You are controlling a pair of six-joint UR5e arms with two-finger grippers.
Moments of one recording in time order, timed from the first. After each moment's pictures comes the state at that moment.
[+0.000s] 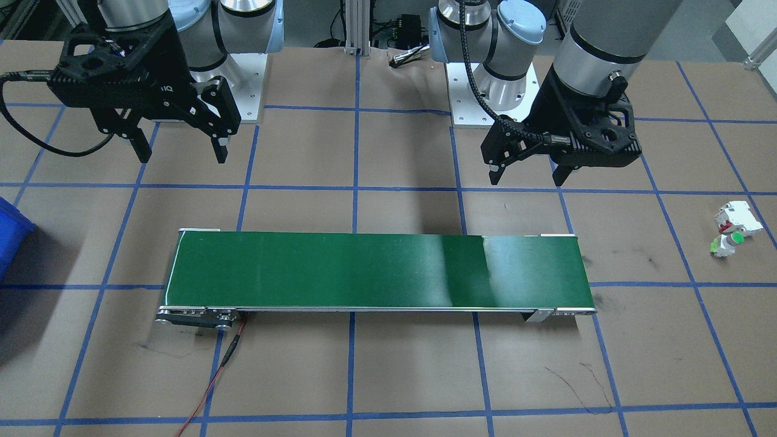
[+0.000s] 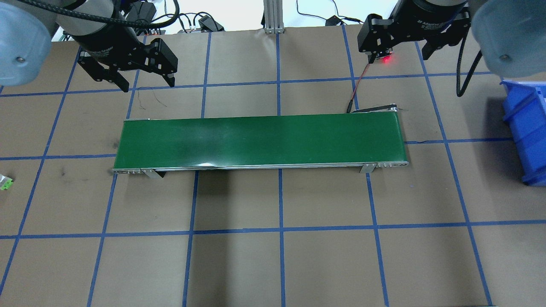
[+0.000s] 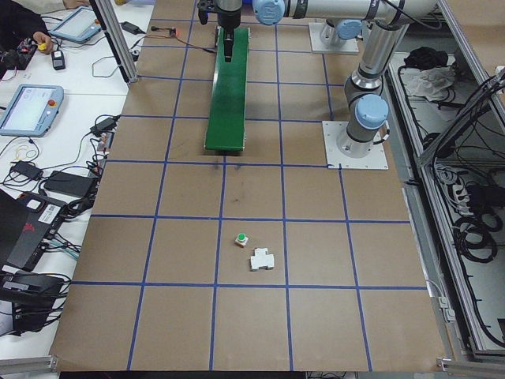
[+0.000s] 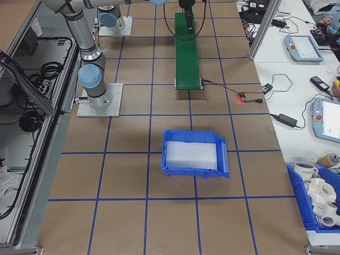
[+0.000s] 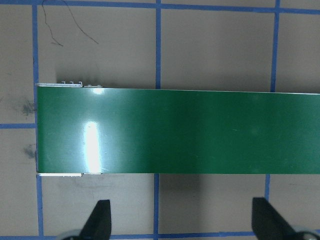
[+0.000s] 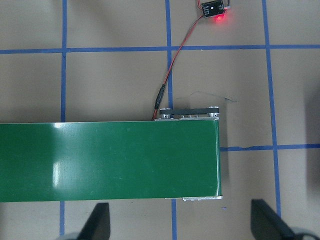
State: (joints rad) left arm -1.56 -1.61 -1.52 -1.51 1.52 -0.02; right arm 1.64 -1.58 1.51 -1.72 -1.63 0.08
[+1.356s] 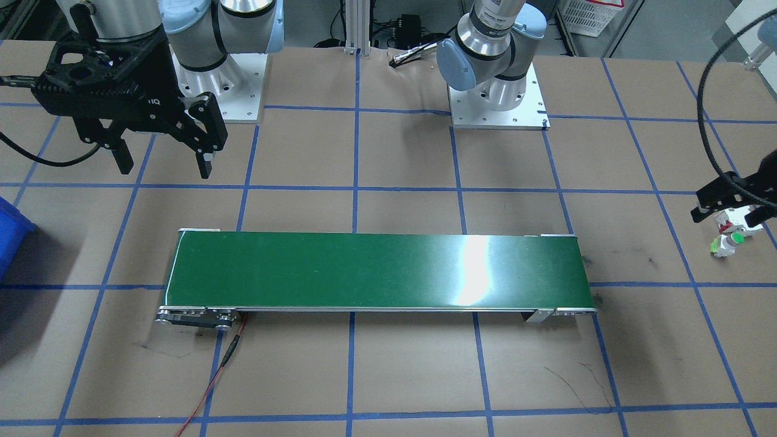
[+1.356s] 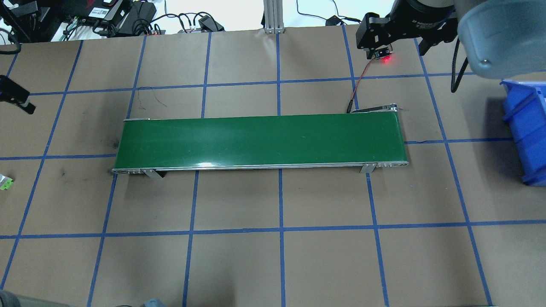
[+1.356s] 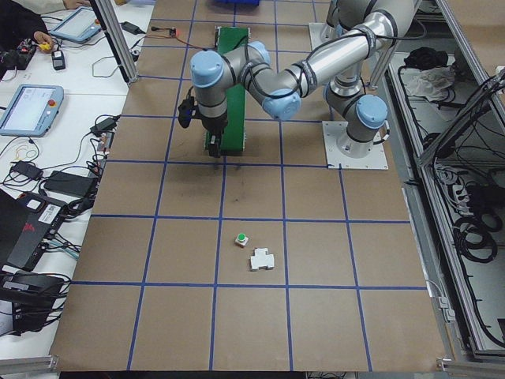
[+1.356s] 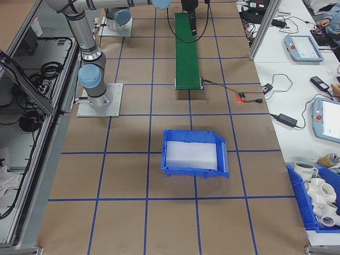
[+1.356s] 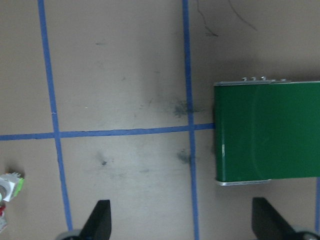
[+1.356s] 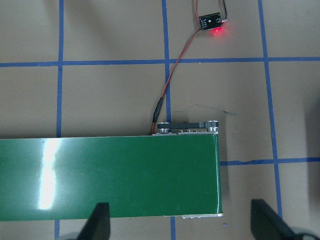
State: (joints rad) left arm -0.96 -1.78 -1.51 -1.45 1.56 0.68; right arm 1.64 -1.56 1.52 -1.79 -1.64 0.08
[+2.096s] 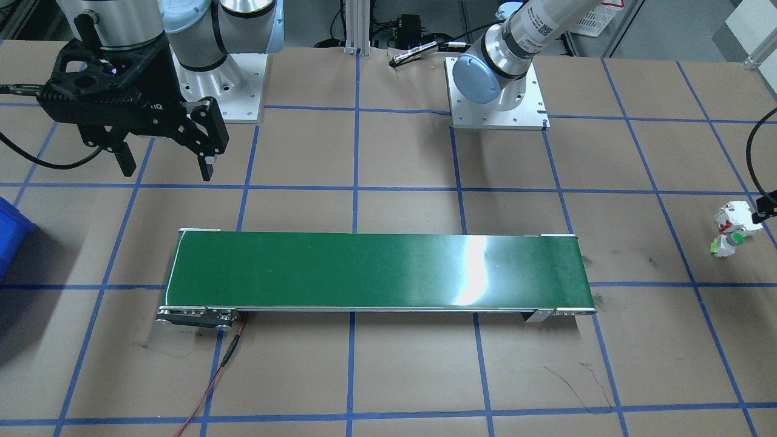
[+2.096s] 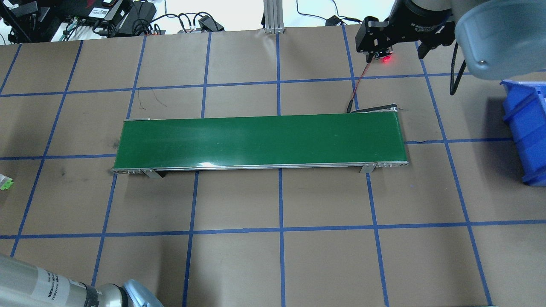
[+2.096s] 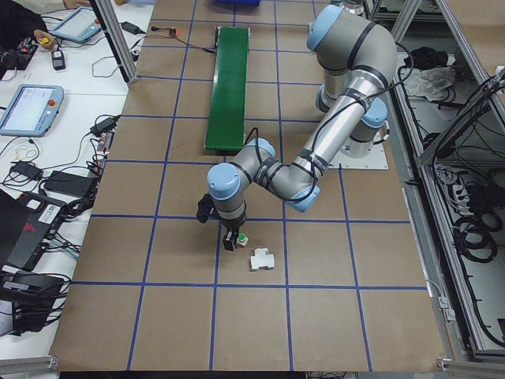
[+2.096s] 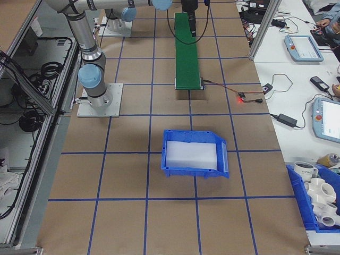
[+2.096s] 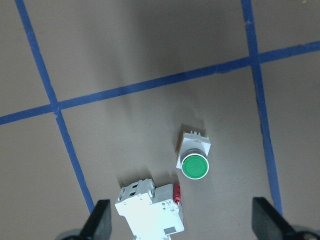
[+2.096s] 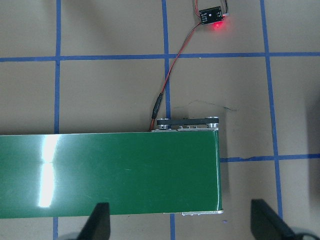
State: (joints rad) left arm -0.66 -2.04 -1.51 -1.16 1.69 1.14; right arm 1.64 -1.56 1.53 -1.79 -1.64 0.08
